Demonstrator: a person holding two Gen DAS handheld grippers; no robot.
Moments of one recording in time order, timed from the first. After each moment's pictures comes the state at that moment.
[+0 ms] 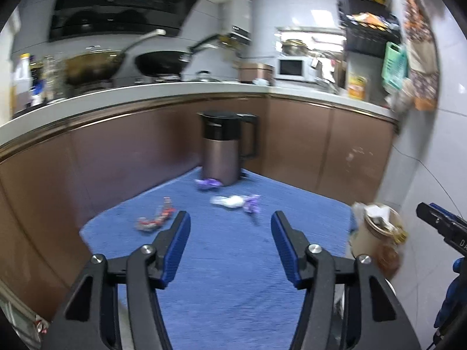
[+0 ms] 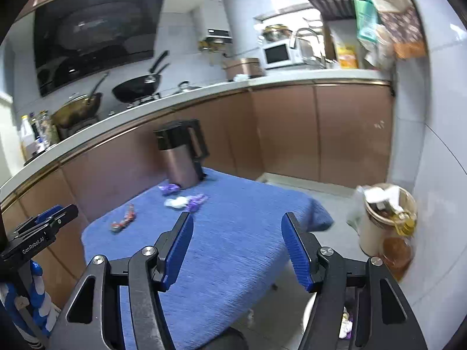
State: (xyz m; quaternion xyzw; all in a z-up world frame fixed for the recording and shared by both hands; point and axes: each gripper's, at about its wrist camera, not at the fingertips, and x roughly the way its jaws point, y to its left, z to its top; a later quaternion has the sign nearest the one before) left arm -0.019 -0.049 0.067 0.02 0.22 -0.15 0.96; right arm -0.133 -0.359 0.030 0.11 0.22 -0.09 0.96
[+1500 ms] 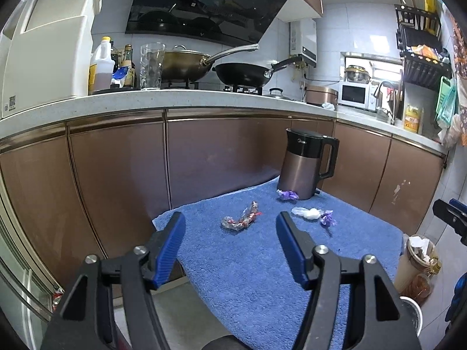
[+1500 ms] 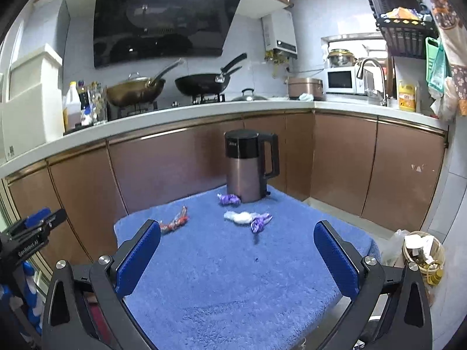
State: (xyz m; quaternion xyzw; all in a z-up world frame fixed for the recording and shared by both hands) left arm -0.043 0.072 0.059 -0.02 0.19 -0.02 0.98; right arm -0.087 -0.242 0.048 0.03 0.20 0.01 0.98
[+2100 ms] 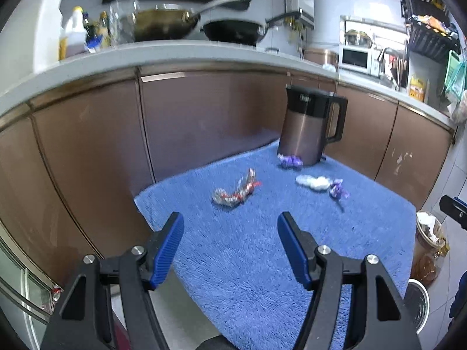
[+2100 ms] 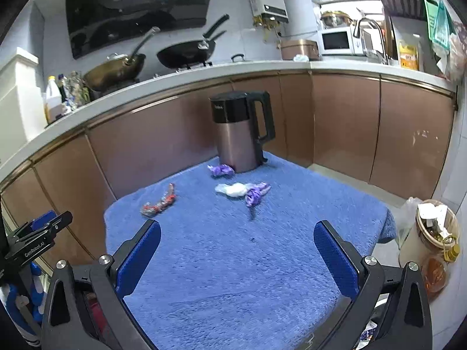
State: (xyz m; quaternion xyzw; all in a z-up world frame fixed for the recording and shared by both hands) left arm 0.041 0.055 0.008 0.00 0.28 -0.03 0.96; right arm -0.025 -0.277 -0.003 0.07 0.27 0.00 0.96
